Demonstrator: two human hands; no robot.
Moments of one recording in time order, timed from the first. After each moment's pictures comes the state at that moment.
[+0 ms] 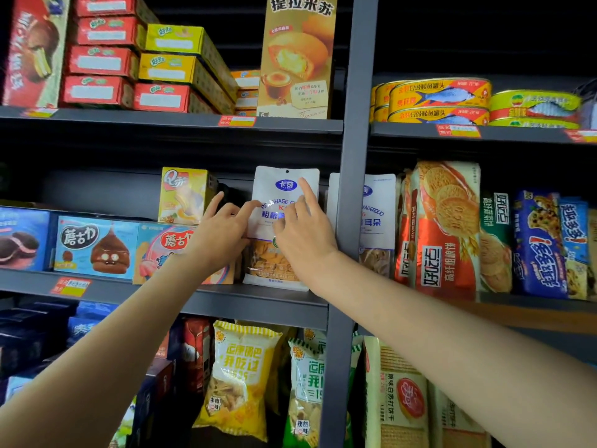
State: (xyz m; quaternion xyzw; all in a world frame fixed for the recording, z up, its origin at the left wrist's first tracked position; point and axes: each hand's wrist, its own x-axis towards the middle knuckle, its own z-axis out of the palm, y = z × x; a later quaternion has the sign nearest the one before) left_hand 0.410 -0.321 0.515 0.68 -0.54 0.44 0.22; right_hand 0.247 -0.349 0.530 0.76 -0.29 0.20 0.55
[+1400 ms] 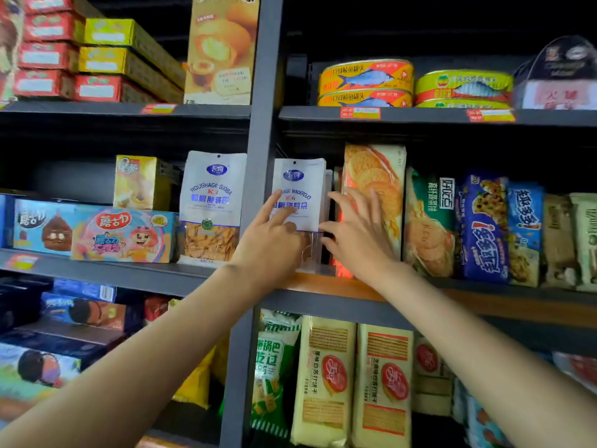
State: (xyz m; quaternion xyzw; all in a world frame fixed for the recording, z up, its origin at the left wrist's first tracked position) left_hand 0.206 -0.357 0.500 0.63 -0.54 0.56 0.02; right_hand 0.087 -0.468 0.514 0.84 -0.23 0.39 0.30
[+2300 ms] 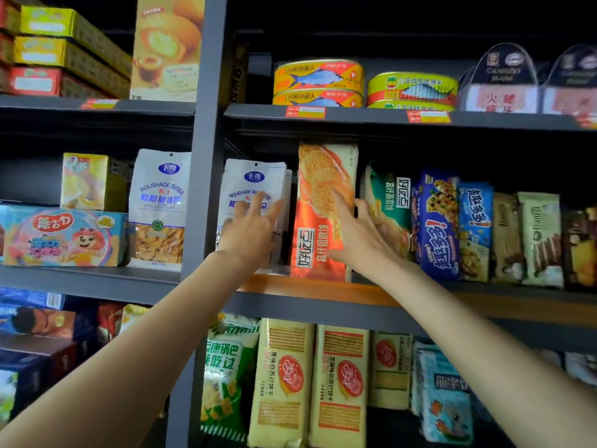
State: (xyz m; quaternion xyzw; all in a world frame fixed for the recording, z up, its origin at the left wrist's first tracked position) left_hand 0.184 -0.411 0.515 0.77 -0.50 0.34 0.19; right_hand 0.018 -0.480 0.520 0.86 -0.34 0.36 0.08
